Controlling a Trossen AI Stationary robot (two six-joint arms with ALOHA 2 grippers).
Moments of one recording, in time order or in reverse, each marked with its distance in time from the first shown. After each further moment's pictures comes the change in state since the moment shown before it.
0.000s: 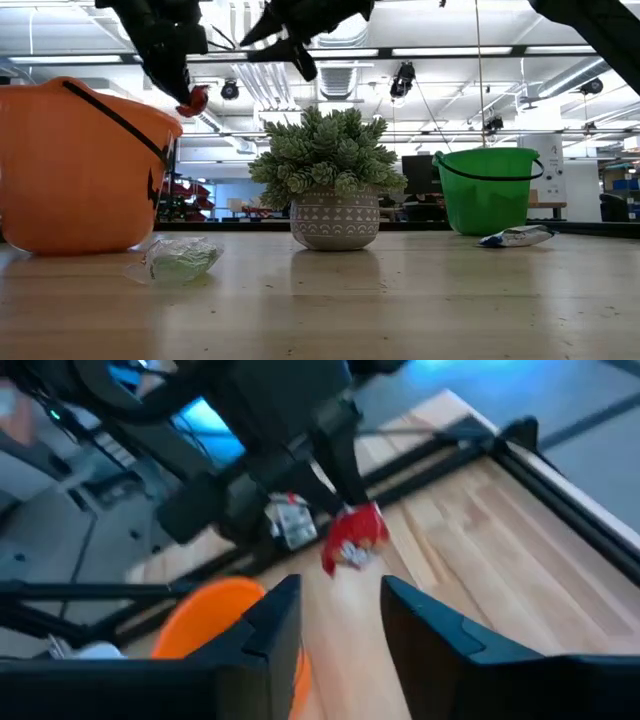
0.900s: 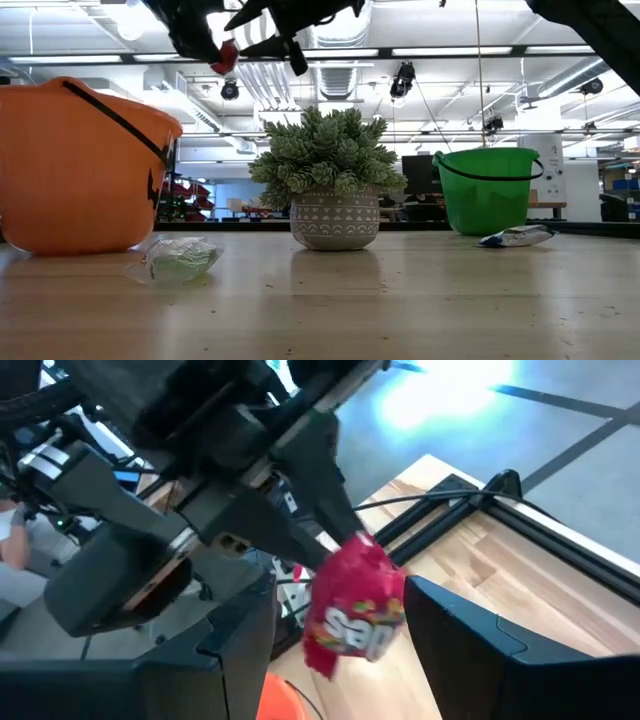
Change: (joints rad) left arm -0.029 0.069 0.217 0.060 0.100 0.013; right arm 0.036 0.020 -0.001 0.182 0.166 0.173
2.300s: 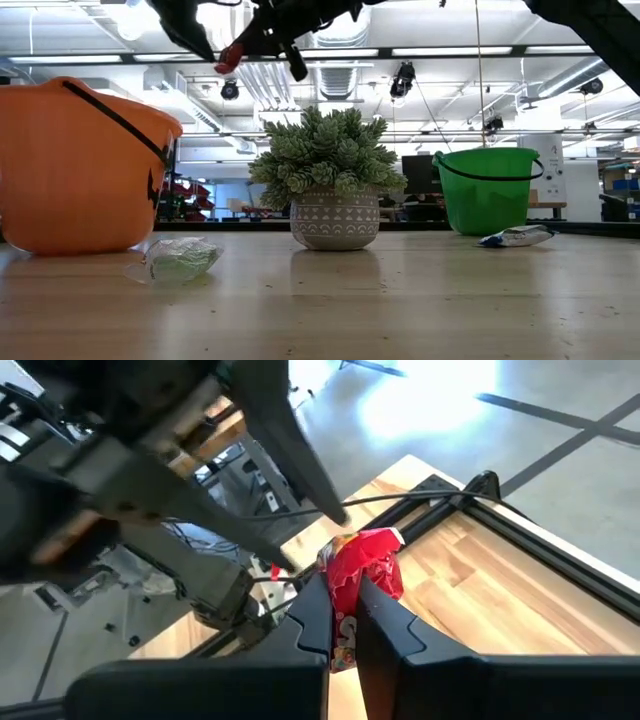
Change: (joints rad) left arm -0.002 0.019 0.136 -0.186 -0.060 0.061; right arm 0.011 0.007 -0.029 0.019 0.049 -0.038
